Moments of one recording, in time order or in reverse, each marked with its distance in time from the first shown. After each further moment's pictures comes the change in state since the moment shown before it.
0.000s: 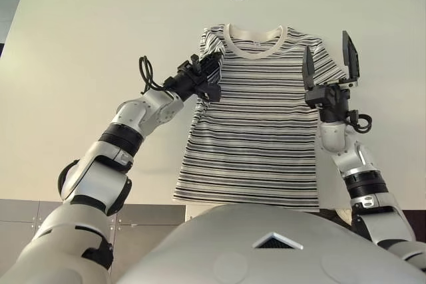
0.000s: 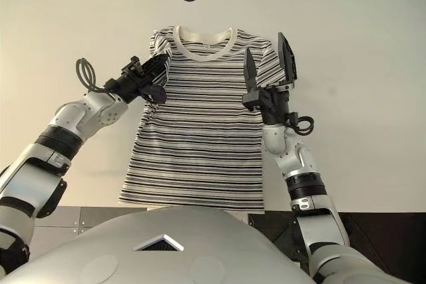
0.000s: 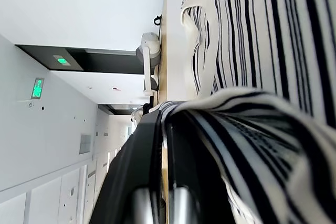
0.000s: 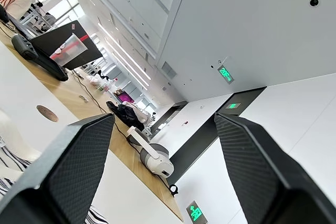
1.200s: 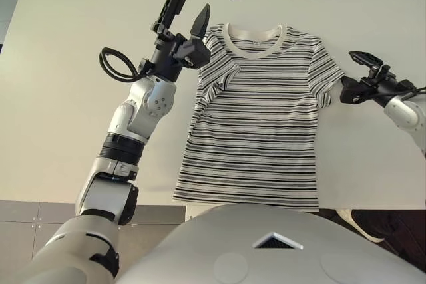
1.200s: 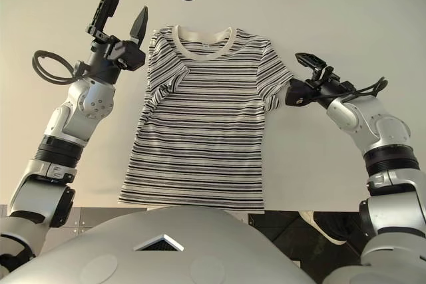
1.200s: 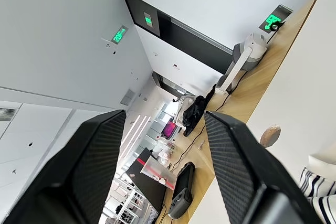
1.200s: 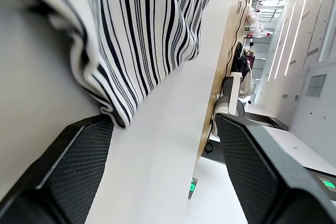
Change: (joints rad) left arm 0.150 -0.073 0.319 -0.324 -0.292 0.023 -0.012; right arm -0.245 -0.506 0.181 0.257 -0.076 0.121 0.614
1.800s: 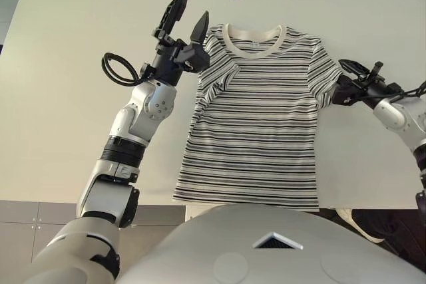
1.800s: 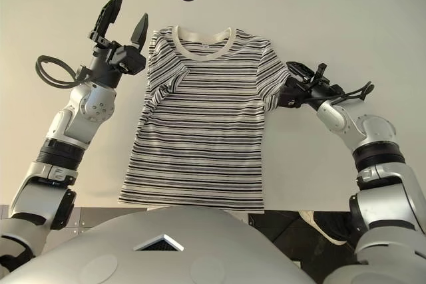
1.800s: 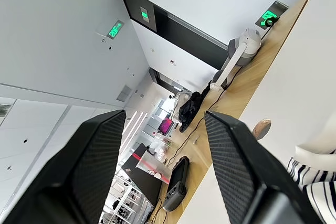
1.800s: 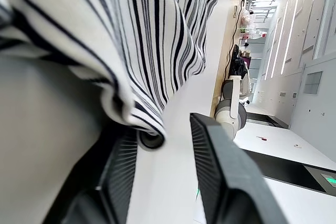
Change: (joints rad) left arm 0.018 -0.007 0.001 0.014 0.003 -0.001 -0.003; right arm -0.057 0.064 0.074 0.141 -0.012 -0.031 -0.110
